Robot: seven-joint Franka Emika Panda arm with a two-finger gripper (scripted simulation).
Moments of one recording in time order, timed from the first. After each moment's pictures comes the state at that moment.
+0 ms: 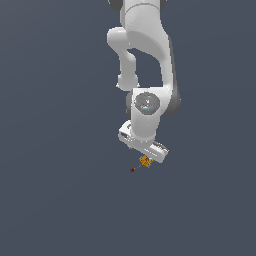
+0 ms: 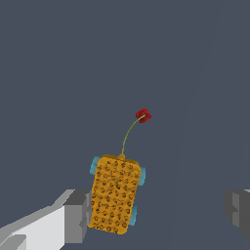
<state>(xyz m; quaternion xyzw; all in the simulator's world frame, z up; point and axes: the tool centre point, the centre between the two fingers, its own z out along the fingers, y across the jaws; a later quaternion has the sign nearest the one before) 0.033 0.054 0.094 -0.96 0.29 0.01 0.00</state>
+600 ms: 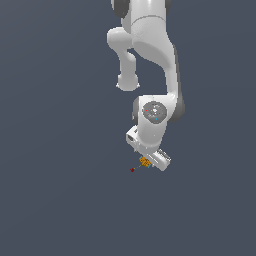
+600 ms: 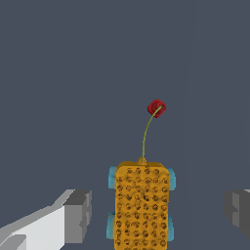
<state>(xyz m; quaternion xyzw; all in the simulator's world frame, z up) 0.043 0.075 0.070 -0.93 0.38 0.00 0.00</state>
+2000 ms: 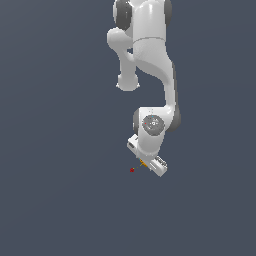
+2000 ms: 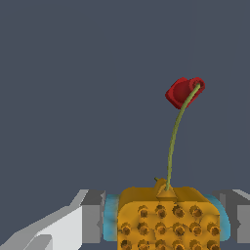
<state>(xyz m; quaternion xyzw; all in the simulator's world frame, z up) 0.044 0.078 0.015 -0.92 0.39 0.00 0.00</state>
